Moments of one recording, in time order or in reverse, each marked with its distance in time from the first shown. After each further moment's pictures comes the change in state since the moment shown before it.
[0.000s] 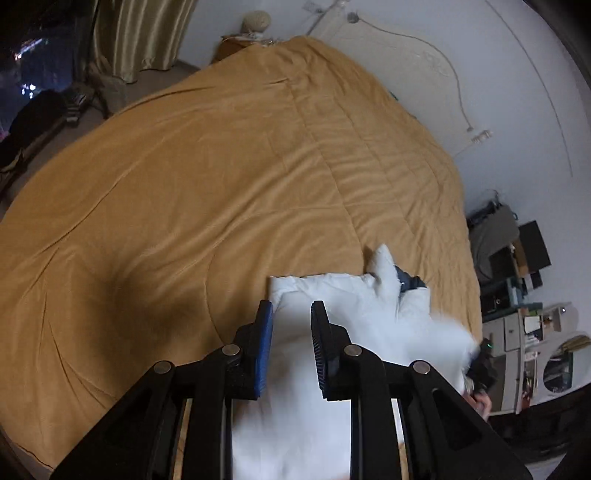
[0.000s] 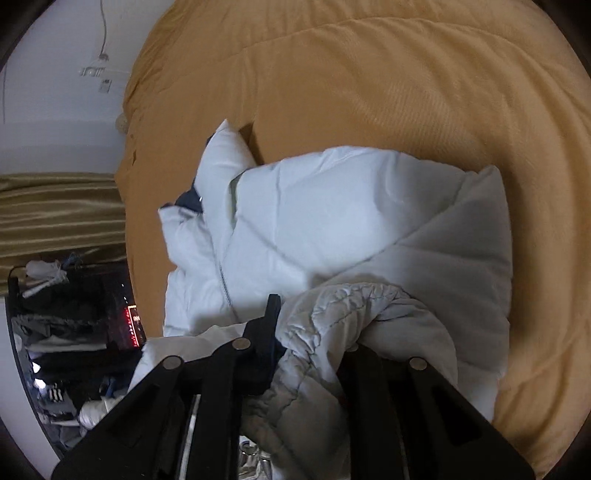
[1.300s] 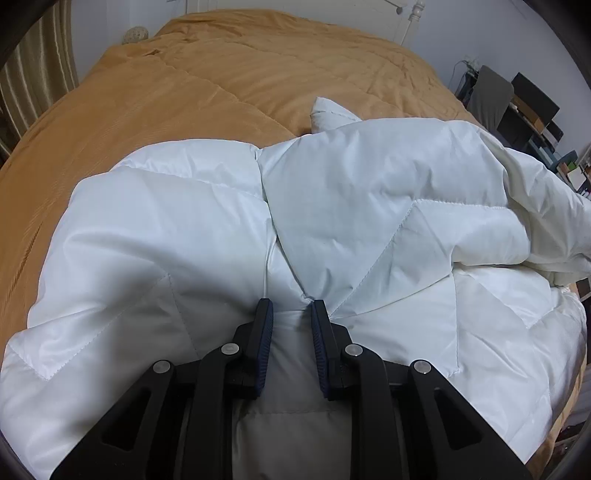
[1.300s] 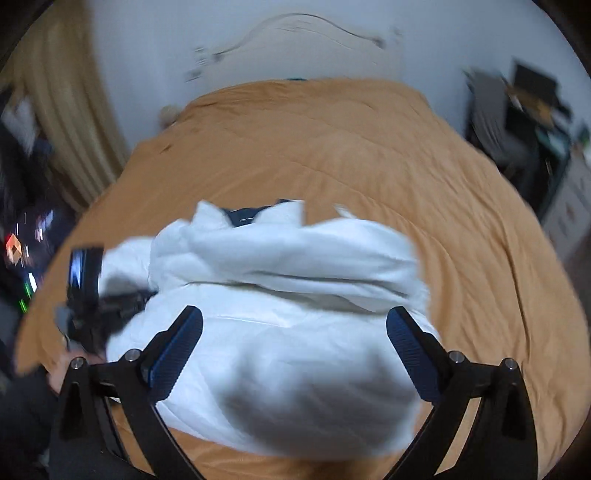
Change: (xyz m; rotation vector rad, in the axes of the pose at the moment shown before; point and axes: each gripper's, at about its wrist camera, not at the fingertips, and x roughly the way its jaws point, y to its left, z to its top) left arm 0.258 -0.121 -0.097 0.472 0.071 0.143; right arm -0.080 0.116 -0.192 -0.728 -0.548 -0.426
